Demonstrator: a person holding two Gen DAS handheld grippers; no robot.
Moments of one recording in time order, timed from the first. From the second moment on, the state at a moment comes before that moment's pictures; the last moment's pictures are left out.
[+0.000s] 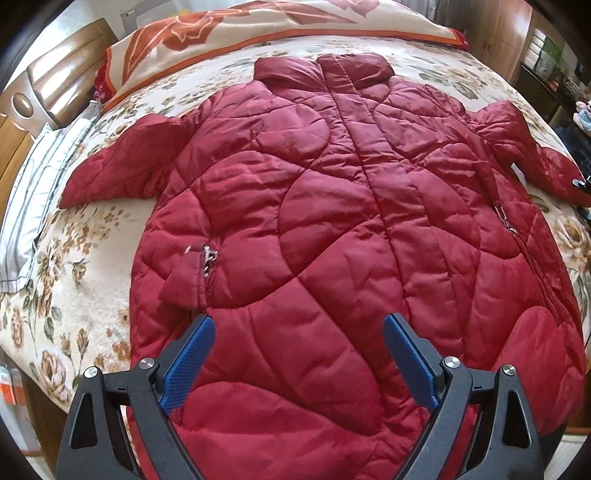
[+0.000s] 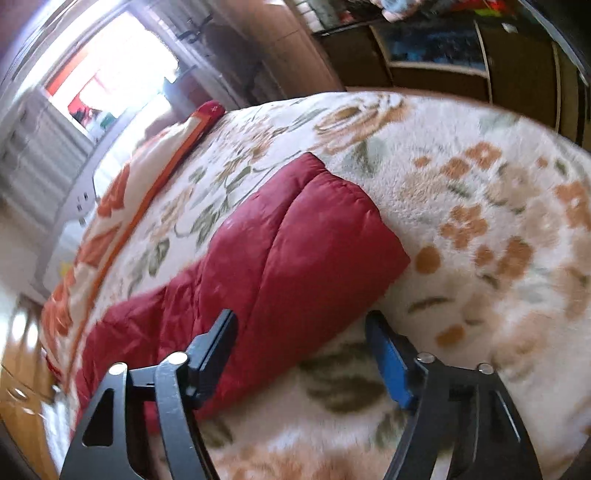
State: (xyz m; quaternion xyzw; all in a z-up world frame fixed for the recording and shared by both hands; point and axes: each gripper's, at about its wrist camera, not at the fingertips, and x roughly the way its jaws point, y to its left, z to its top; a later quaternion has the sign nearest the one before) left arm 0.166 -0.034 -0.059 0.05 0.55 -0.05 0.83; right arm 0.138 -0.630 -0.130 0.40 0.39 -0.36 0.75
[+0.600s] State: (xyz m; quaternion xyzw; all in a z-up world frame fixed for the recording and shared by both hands) left arm 0.176 -0.021 -0.065 0.02 0.56 -0.06 0.83; right arm 0.207 -0.561 -0.056 0.33 0.34 -0.22 0.85
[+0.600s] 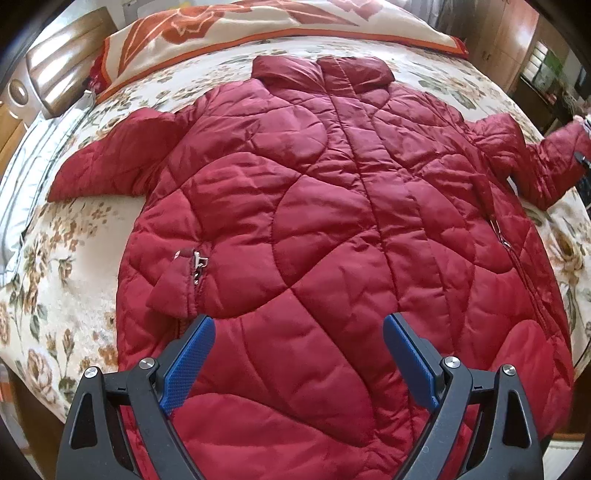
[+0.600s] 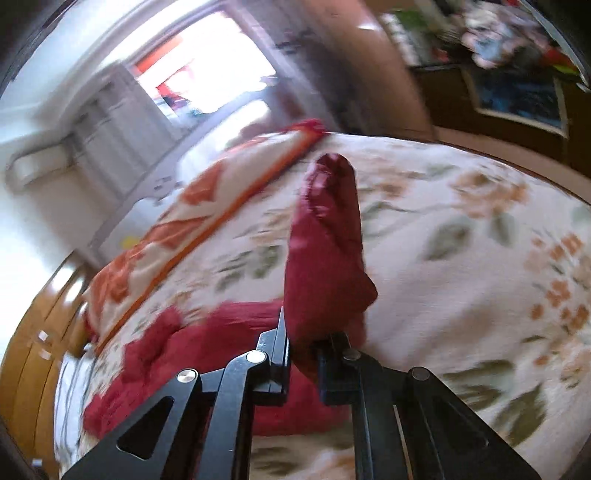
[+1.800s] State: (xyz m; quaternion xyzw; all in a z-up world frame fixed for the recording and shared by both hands) left arm 0.339 0.115 -0.109 -0.30 0.57 -0.25 0.72; right arm 0.393 -0.172 -0.111 0.09 0.51 0.17 0.84
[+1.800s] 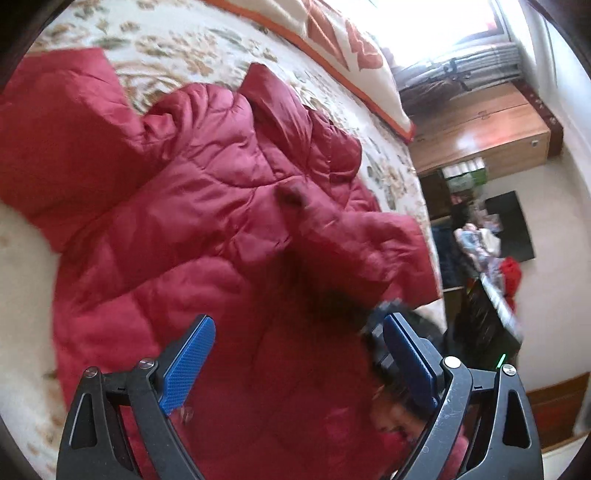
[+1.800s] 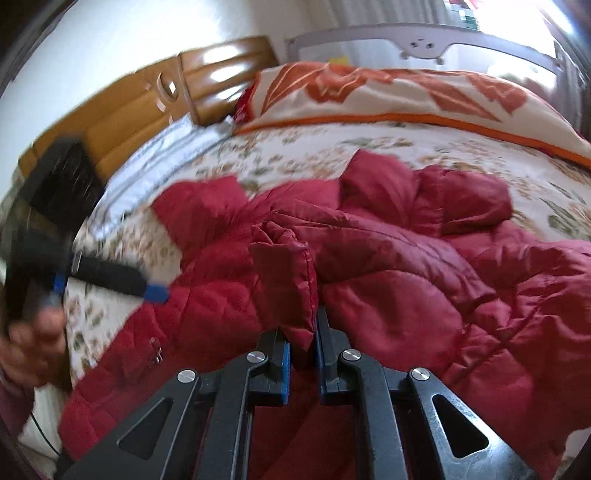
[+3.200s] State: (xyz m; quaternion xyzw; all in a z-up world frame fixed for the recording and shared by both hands) left arm 0.355 0.067 -0.063 -0.07 0.48 -0.17 0.86; right arm 0.365 -0.303 -0.145 0.16 0.55 -0.01 0.82
